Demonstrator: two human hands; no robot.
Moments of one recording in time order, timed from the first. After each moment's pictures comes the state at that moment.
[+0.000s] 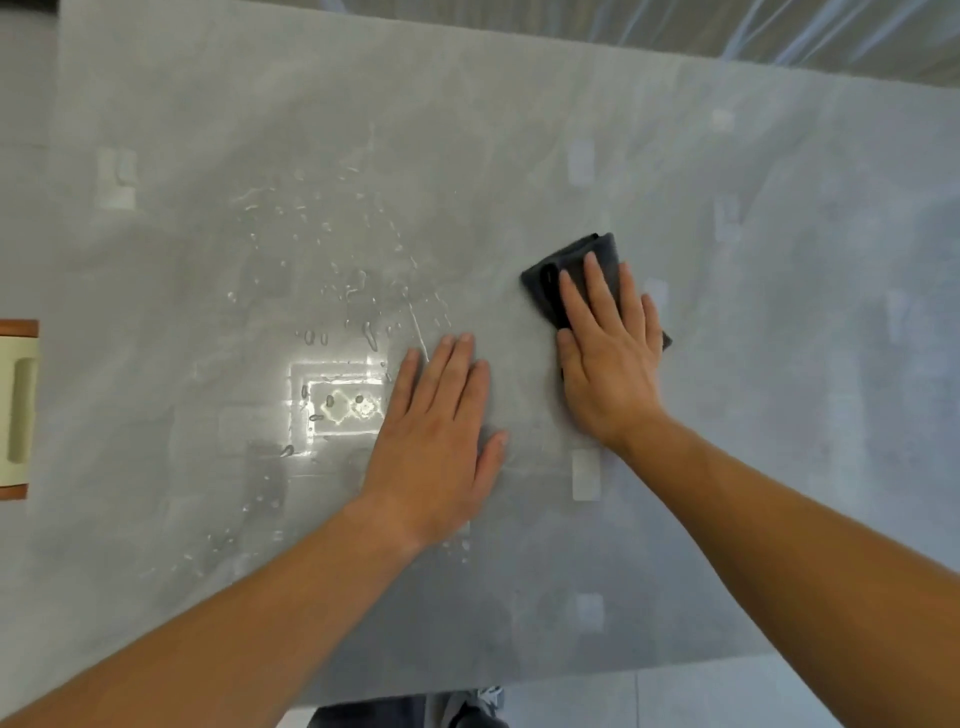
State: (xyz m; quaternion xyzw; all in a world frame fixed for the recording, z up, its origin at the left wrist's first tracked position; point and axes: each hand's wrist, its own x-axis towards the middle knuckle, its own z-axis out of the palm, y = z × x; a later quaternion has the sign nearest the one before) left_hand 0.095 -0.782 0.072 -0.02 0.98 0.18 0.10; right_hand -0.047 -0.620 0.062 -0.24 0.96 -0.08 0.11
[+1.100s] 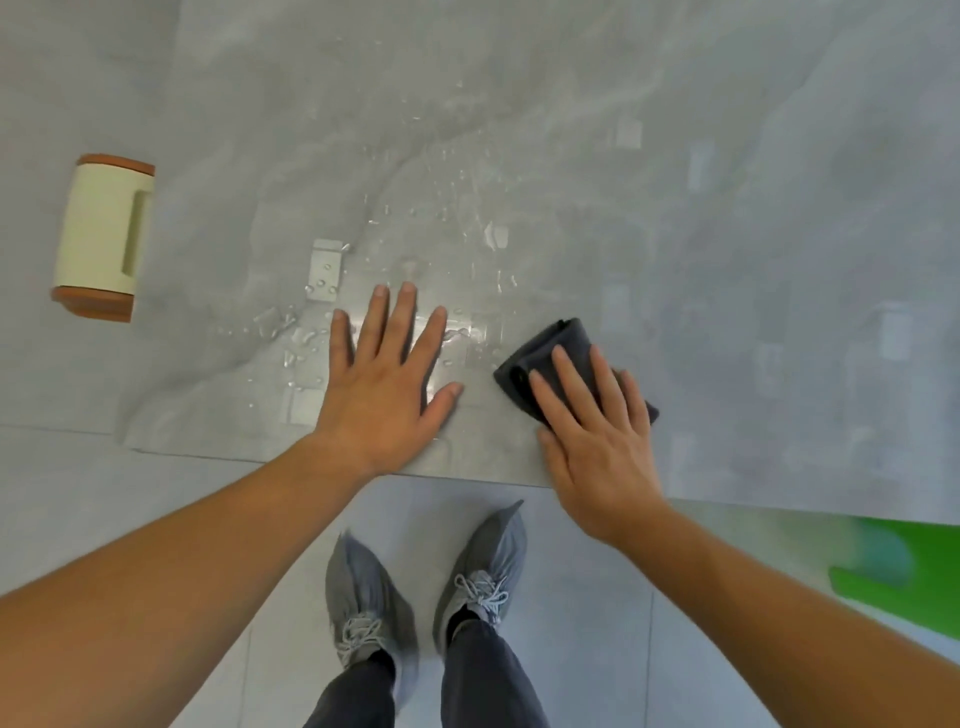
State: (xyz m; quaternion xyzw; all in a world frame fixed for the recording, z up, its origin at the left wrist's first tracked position) left_hand 0.254 -0.770 0.069 -0.13 0.97 0.09 0.16; right_hand 0.178 -0.526 0.063 -0.39 0.91 -0.08 0.13
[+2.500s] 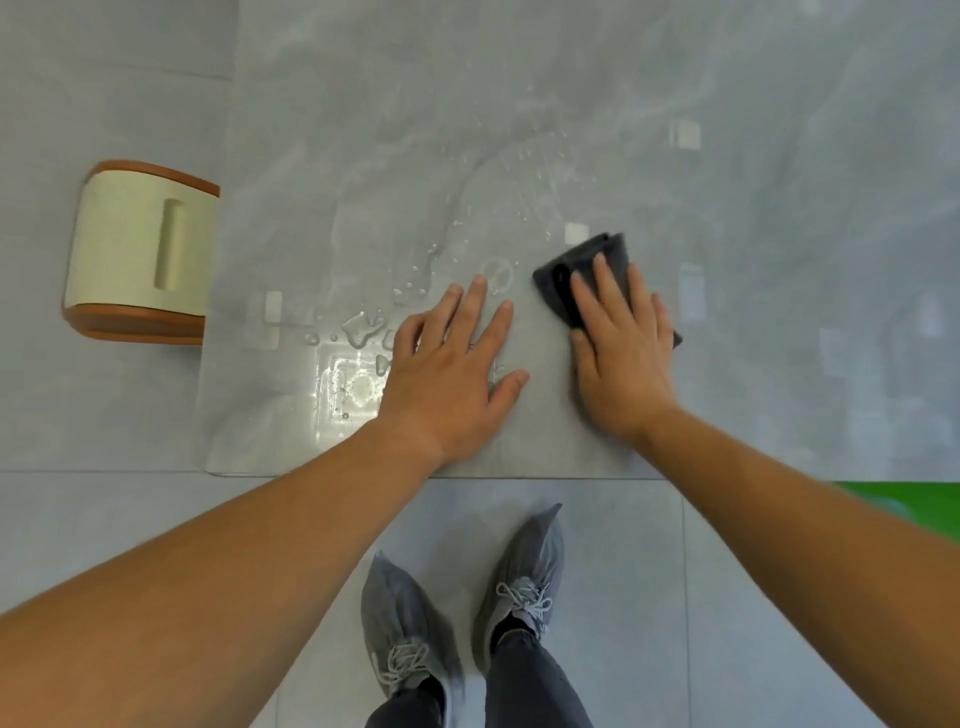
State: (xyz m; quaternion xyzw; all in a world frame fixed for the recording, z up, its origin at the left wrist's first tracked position) left_hand 0.266 -0.820 0.064 -0.08 0.97 0.16 0.15; right_hand 0.162 -0.639 0.065 -0.27 0.95 -0.08 0.12
